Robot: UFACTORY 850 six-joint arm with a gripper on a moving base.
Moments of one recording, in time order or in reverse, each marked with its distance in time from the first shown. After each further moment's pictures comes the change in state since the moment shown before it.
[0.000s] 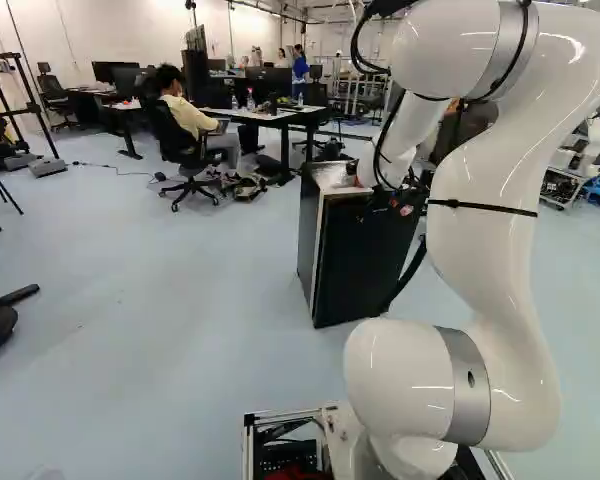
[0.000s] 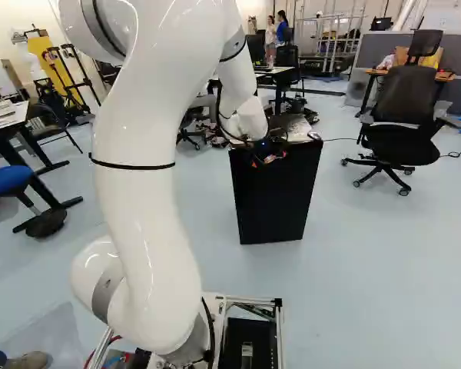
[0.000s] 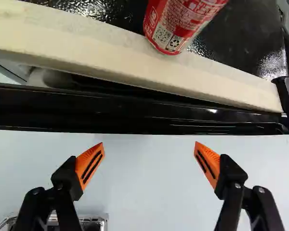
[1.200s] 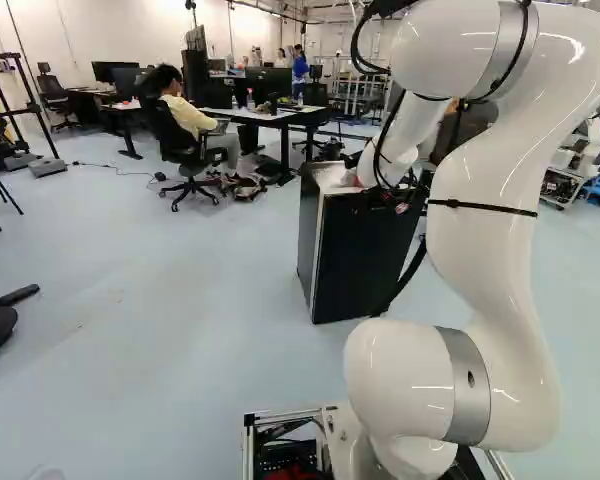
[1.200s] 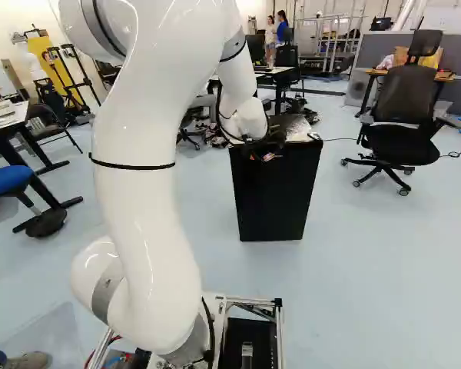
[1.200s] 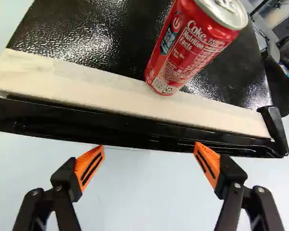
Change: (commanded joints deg) arm 0.0 0.0 0.0 0.0 8.8 0.0
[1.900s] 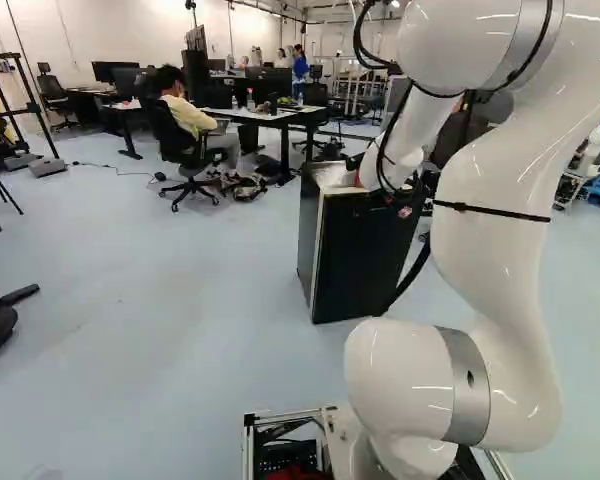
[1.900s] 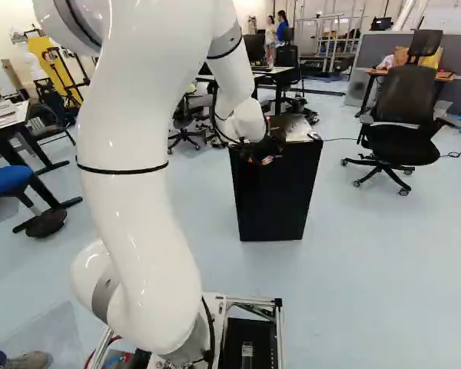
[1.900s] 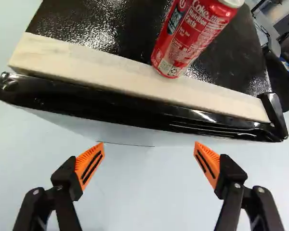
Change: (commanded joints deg) arm -0.7 5.2 6.6 0.3 0.2 0.0
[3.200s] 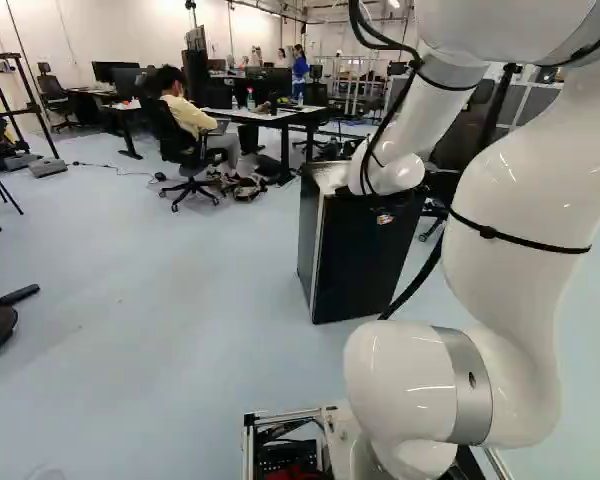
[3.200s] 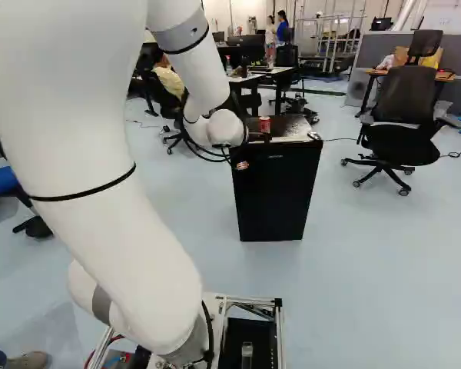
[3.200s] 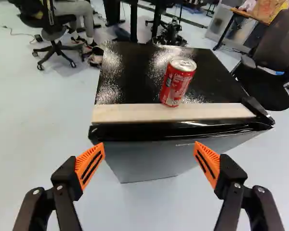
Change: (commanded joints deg) arm 4.3 12.2 14.6 20.7 22.2 0.0
